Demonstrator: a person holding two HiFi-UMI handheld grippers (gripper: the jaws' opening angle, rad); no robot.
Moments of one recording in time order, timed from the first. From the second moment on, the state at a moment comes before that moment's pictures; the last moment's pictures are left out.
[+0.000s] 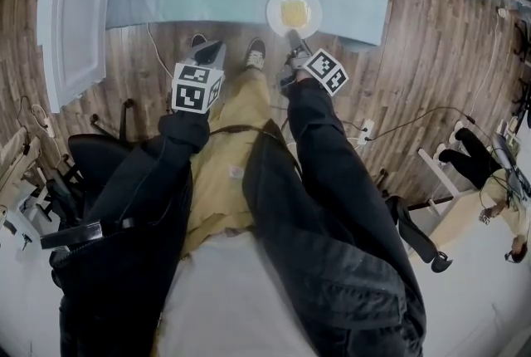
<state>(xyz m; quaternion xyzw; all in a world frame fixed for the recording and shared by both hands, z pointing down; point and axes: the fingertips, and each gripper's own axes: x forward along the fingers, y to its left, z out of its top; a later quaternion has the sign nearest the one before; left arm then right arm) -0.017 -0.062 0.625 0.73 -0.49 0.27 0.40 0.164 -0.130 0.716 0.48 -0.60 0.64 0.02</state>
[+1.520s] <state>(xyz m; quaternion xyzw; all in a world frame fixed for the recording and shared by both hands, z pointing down) -0.120 -0.063 0.625 0.69 -0.54 0.21 0.43 -0.002 -0.114 0.655 0.27 -0.67 0.69 -0.05</state>
